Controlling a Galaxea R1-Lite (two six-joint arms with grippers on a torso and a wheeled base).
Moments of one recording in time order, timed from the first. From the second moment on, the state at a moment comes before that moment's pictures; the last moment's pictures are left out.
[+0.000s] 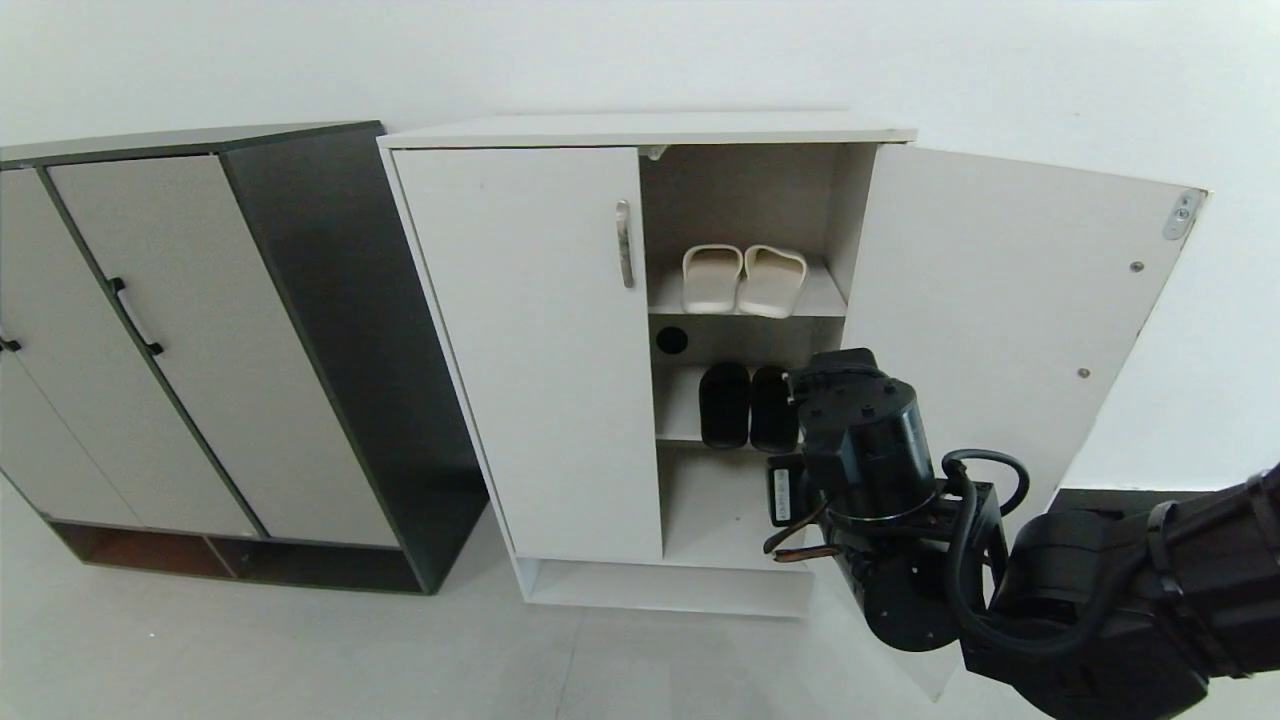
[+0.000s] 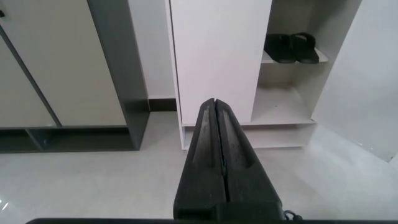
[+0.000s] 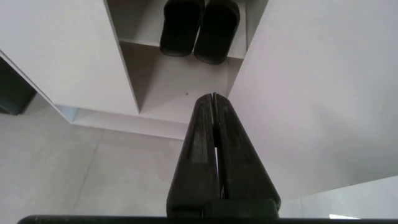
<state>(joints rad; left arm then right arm) 0.00 0.00 0.00 0.00 -0.03 0.02 0.88 1.87 -0.98 -0.53 -0.82 0.22</state>
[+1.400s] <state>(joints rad) 0.00 0.00 0.00 0.00 -0.03 0.02 0.88 1.88 -0.96 -0.53 -0.82 0.22</state>
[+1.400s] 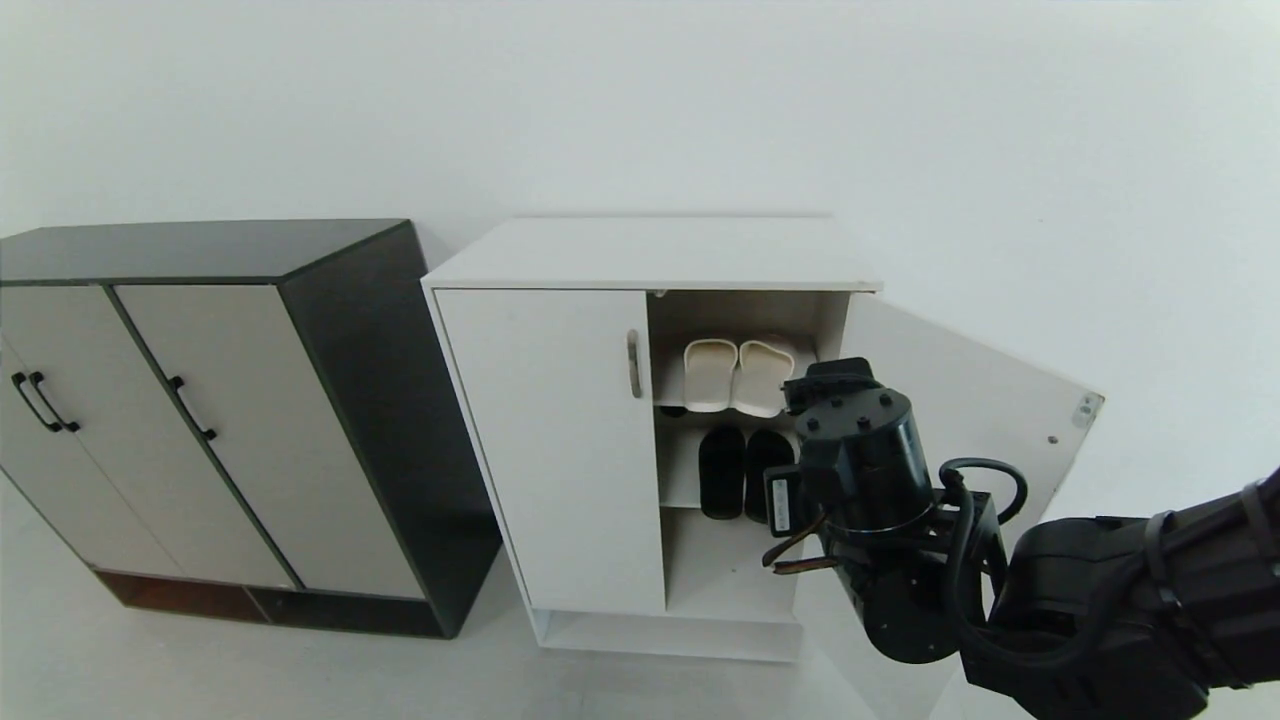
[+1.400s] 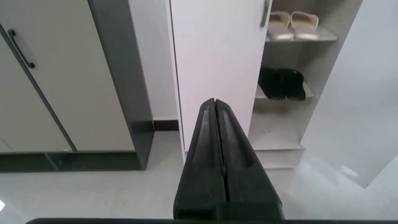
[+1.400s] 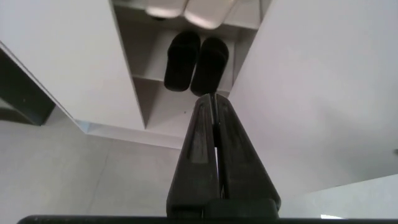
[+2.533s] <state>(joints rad) 0.00 0.00 0.00 0.00 -0.03 0.02 0.88 1.87 -0.94 -0.54 -0.82 0.21</state>
